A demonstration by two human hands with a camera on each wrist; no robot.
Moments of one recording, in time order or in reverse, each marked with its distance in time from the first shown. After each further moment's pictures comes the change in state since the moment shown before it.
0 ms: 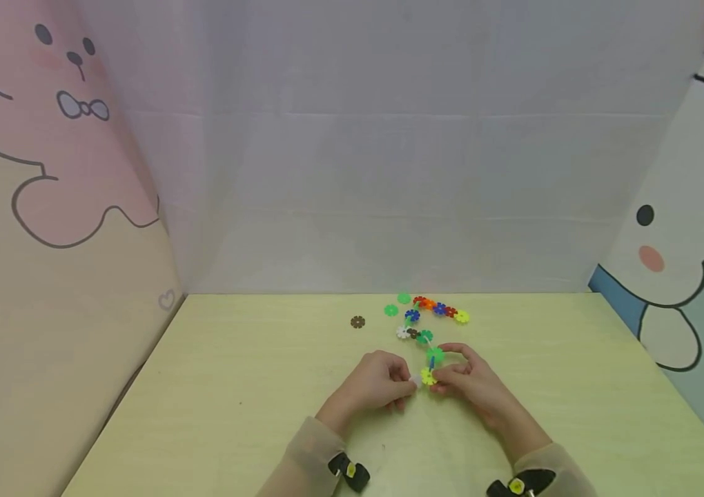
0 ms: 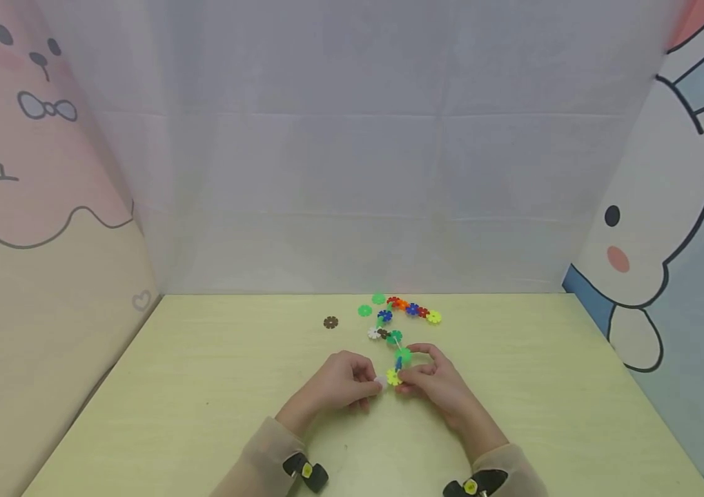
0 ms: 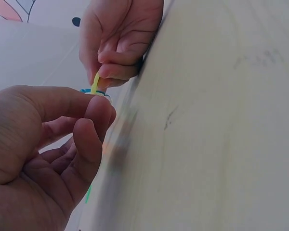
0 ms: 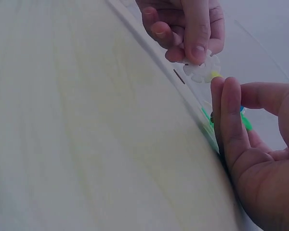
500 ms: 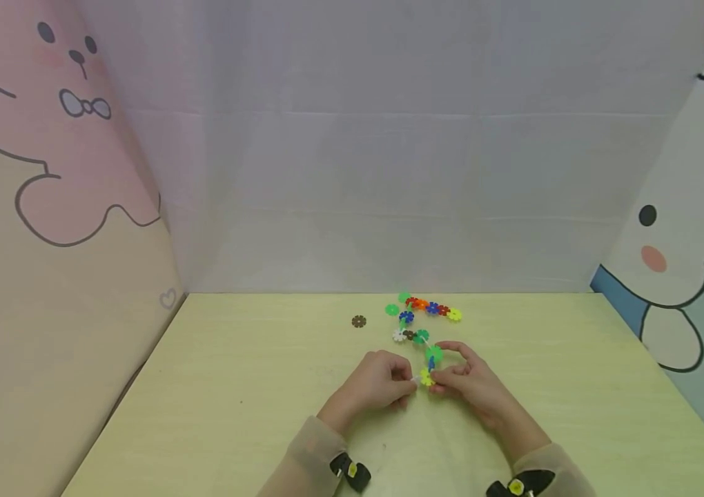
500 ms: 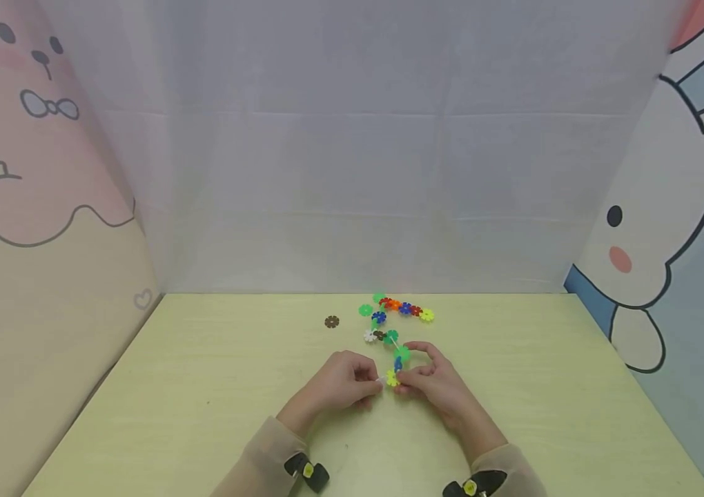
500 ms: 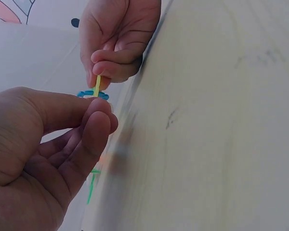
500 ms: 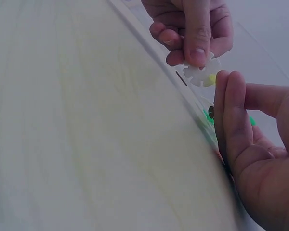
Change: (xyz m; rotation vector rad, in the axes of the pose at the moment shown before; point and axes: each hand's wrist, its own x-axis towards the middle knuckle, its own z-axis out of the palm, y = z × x) left_hand -0.001 0.006 0.001 0.081 0.034 0.076; right_hand 0.001 0.002 0.002 0.043 -0.021 0.009
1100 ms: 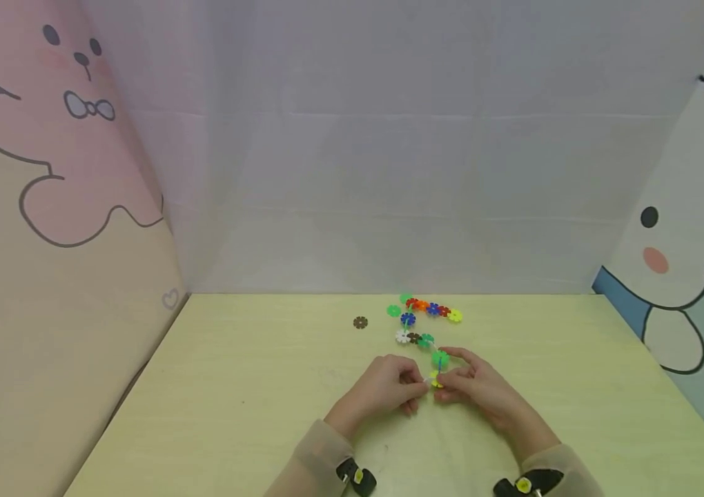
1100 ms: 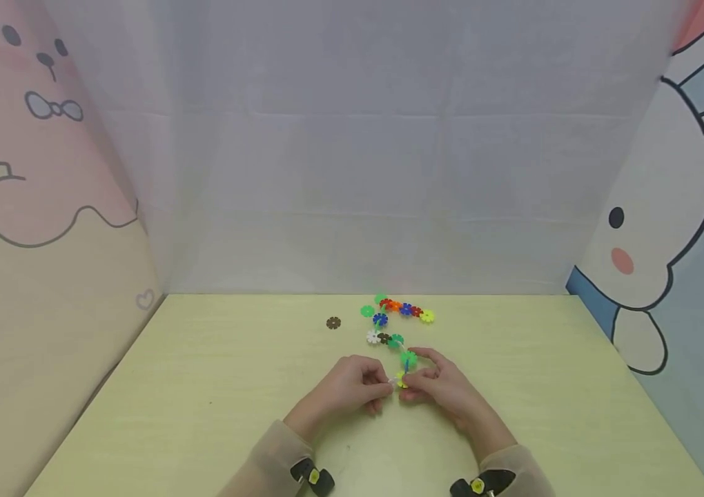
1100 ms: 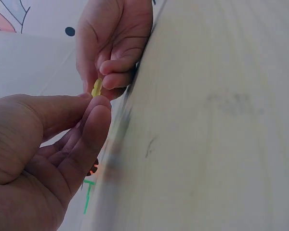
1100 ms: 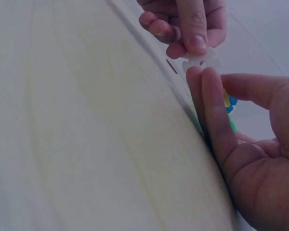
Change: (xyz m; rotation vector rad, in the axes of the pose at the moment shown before) left_hand 0.003 0.000 0.011 -0.134 -0.043 -0.022; right_hand -0.003 -0.002 -0.011 -0.099 -0.058 0.010
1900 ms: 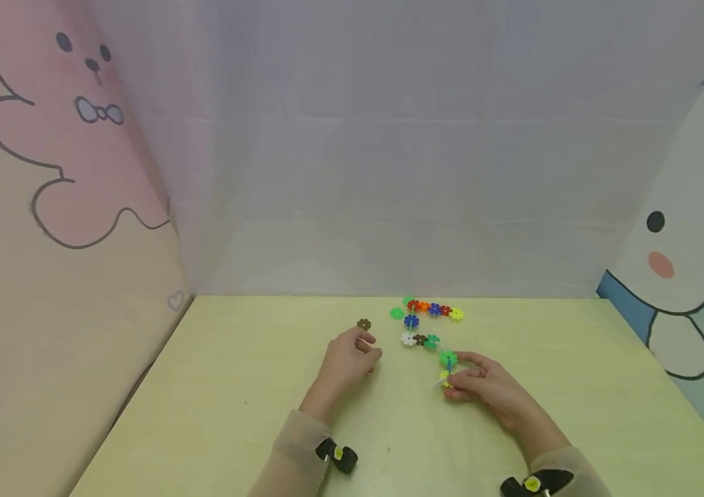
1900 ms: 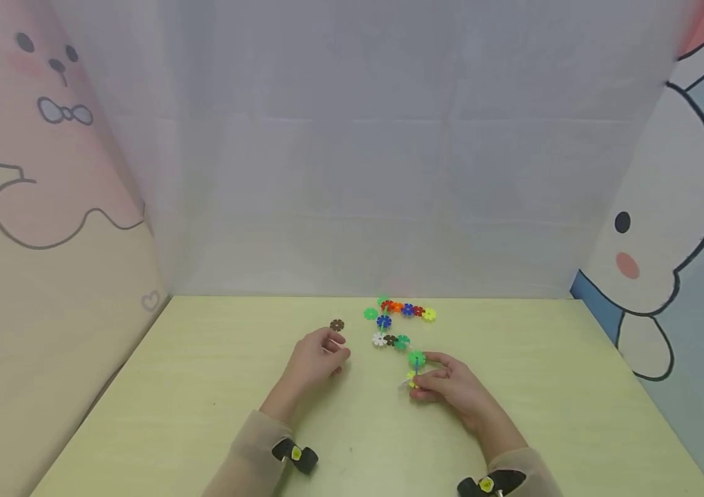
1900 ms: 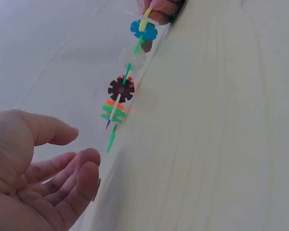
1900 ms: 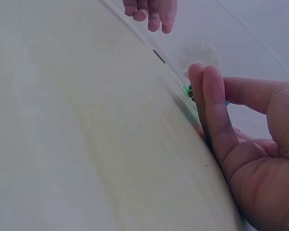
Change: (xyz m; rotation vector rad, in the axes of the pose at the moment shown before) left_hand -0.002 -0.026 -0.058 0.116 0.411 -0.170; right_hand 0.001 0.000 -0.013 0.056 0.022 0.025
